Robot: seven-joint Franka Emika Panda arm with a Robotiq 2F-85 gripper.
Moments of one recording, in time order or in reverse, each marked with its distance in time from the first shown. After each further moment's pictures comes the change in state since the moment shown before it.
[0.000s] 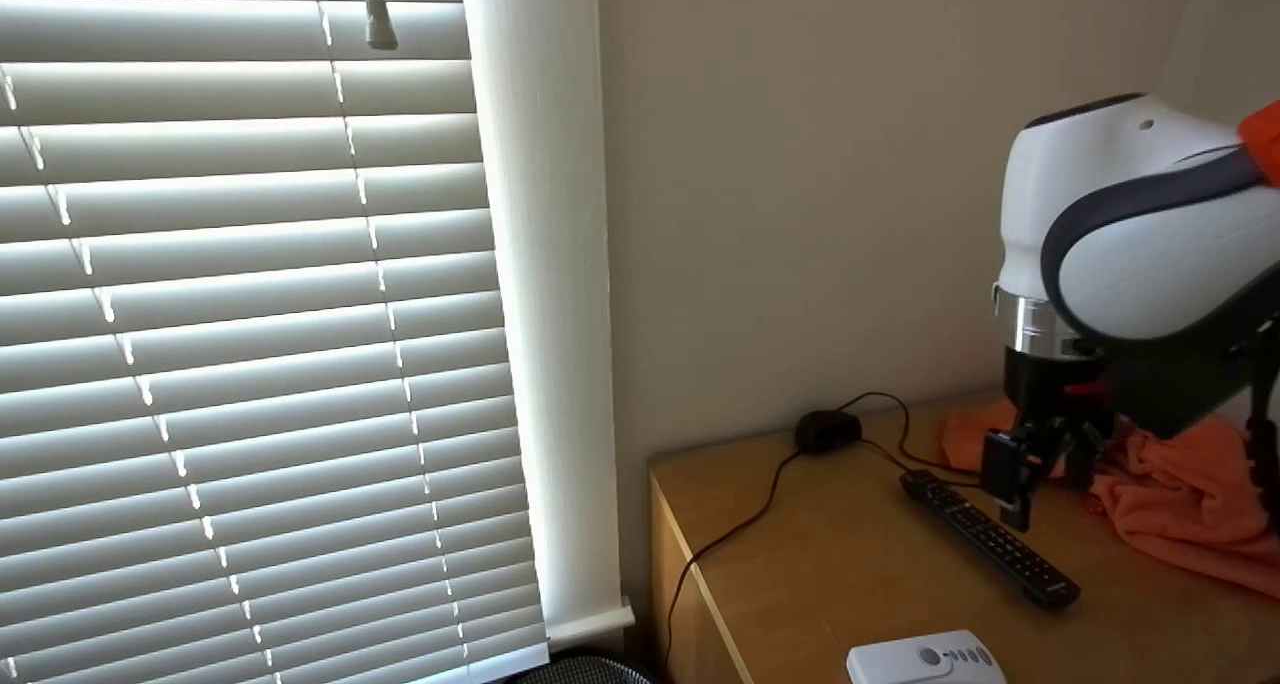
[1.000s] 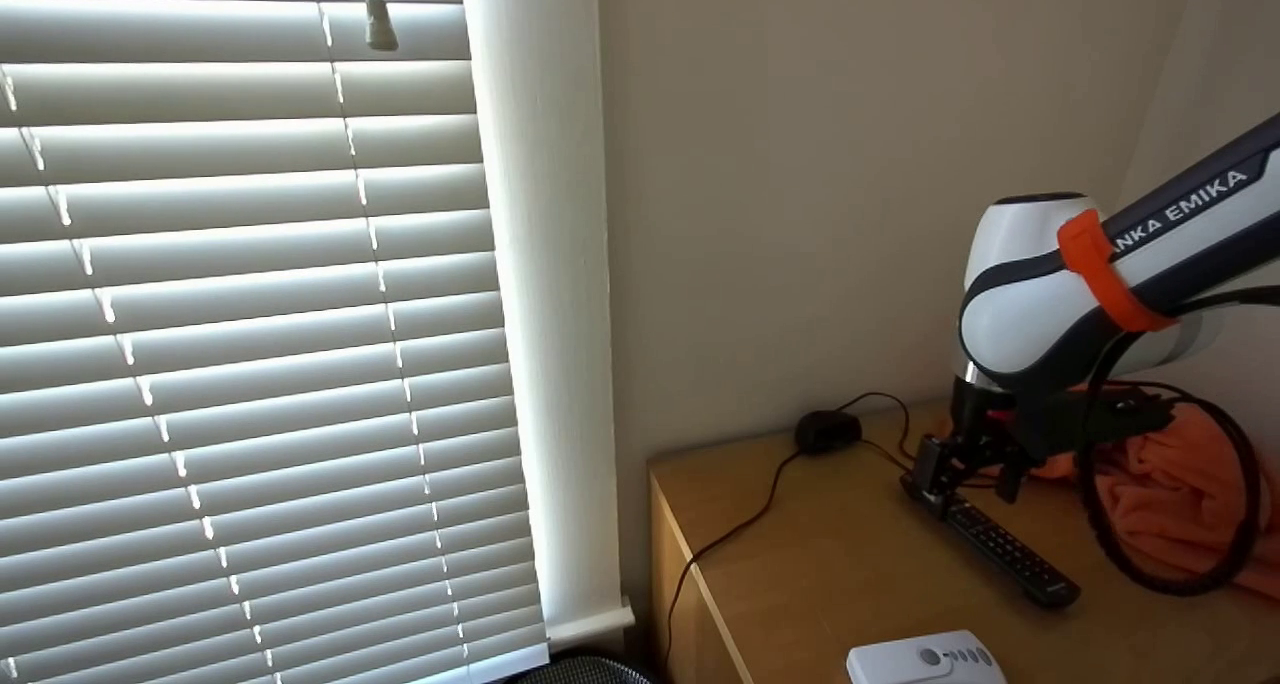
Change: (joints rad) arm -0.046 0.301 -0.030 0.206 0.165 0.169 -0.001
